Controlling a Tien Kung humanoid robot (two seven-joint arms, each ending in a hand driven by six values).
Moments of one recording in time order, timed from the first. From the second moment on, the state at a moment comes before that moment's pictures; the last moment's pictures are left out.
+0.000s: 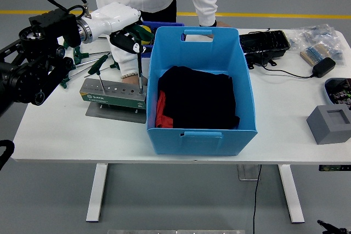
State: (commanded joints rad) left arm -1.01 0.27 -0.83 -0.79 2.12 -0.11 -0.32; right arm 0.24 -0.22 0.42 0.23 -0.56 -0.15 -0.13
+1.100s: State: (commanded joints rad) left arm -1.14 0.31 -0.84 -1.02 1.99 -0.17 -0.27; right arm 0.23 -0.22 0.43 0.23 -0.57 -0.15 -0.13
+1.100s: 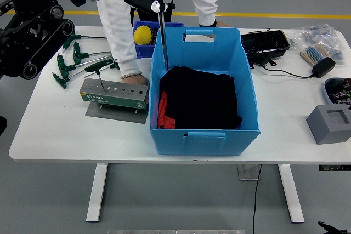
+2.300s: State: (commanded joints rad) left arm -1.17 0.00 -0.39 -0.70 1.78 -0.19 -0.41; right arm 0.26 -0.24 0.44 0.24 -0.60 -0.14 -0.14
